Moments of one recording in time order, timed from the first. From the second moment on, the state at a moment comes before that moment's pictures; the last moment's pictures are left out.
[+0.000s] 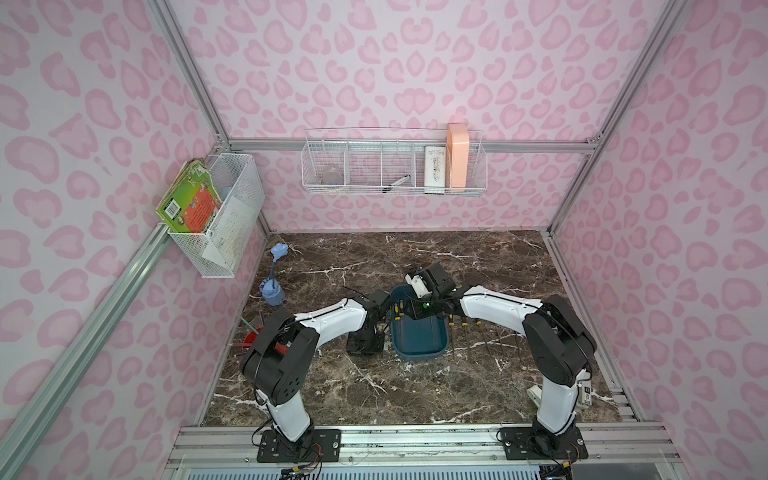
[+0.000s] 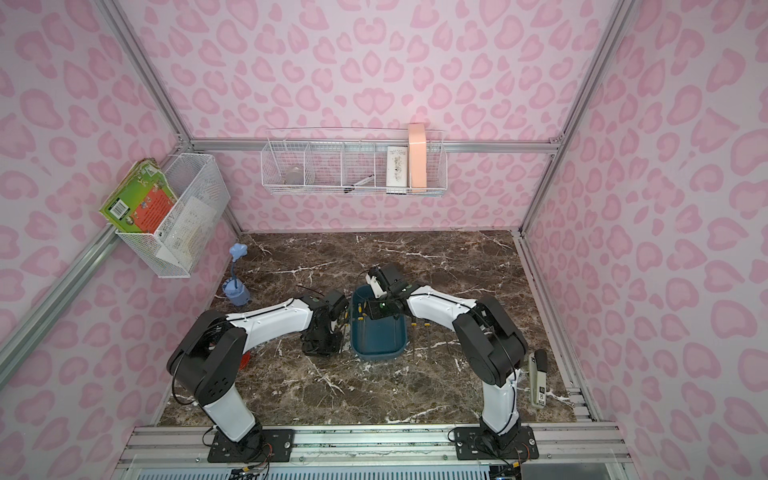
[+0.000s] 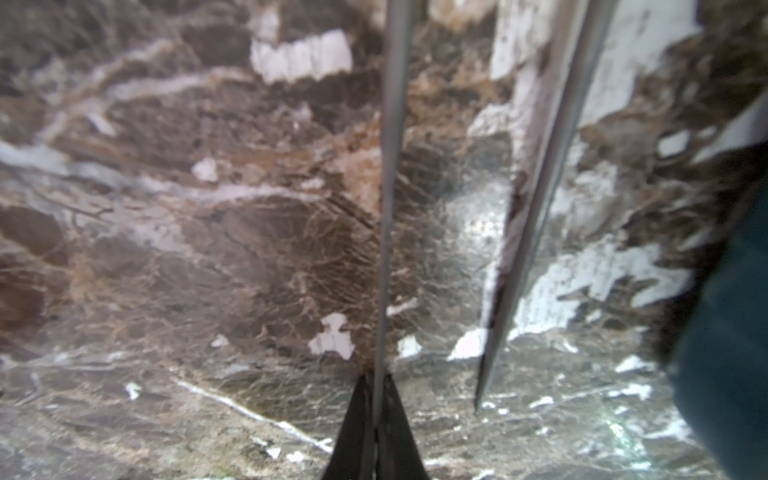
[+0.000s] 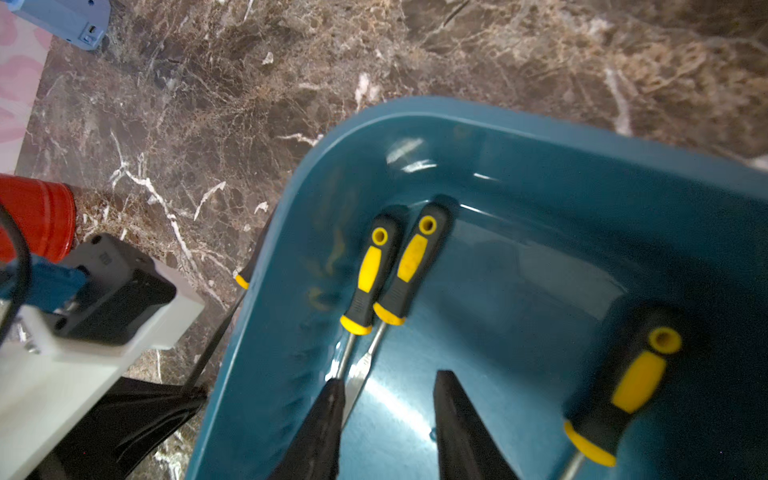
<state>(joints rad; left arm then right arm) -0.58 1.74 1.03 -0.88 0.04 -0.54 0.73 1.90 1.27 -0.29 -0.22 0.34</state>
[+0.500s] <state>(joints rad) -0.56 1.74 1.02 -0.87 0.06 -0.54 0.75 2.04 1.37 -0.30 -0.10 0.36</state>
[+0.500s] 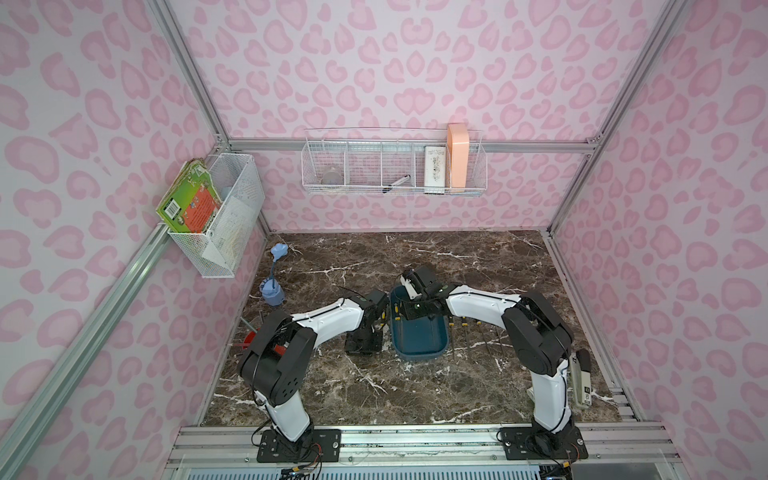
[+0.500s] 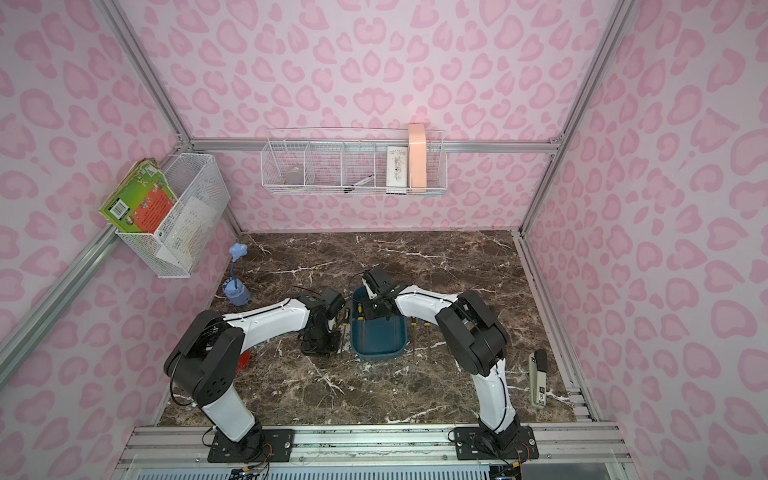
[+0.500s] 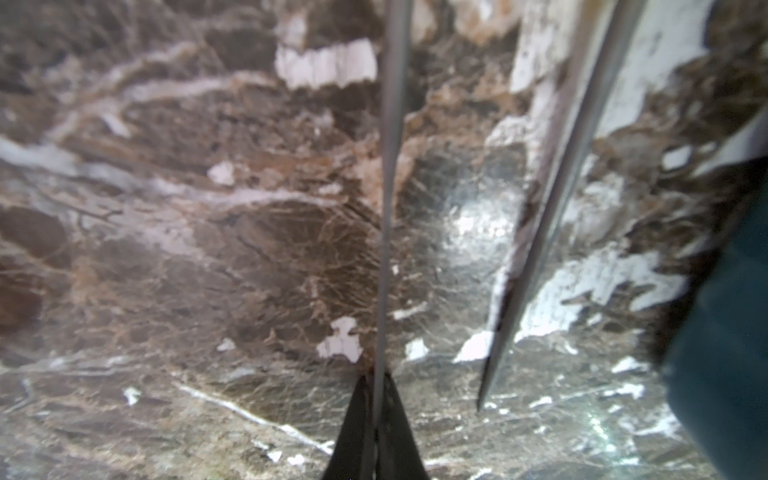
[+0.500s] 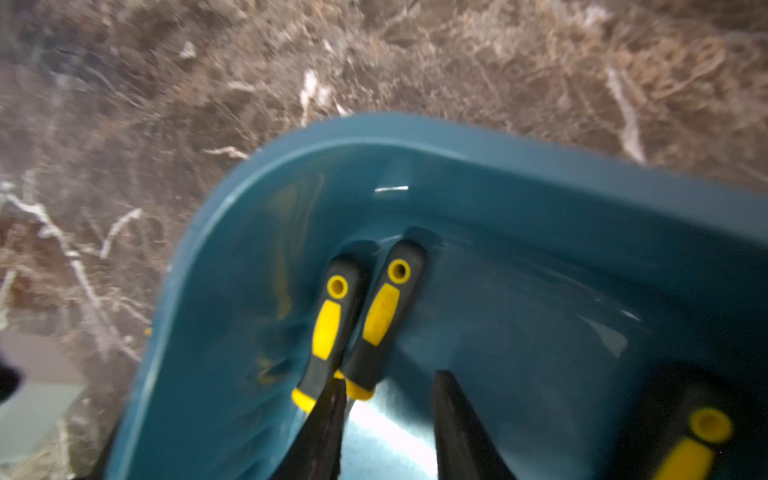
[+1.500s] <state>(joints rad) -0.63 1.64 1.07 -0.90 -0.04 -0.54 0.78 2.14 1.47 -0.35 0.10 0.37</state>
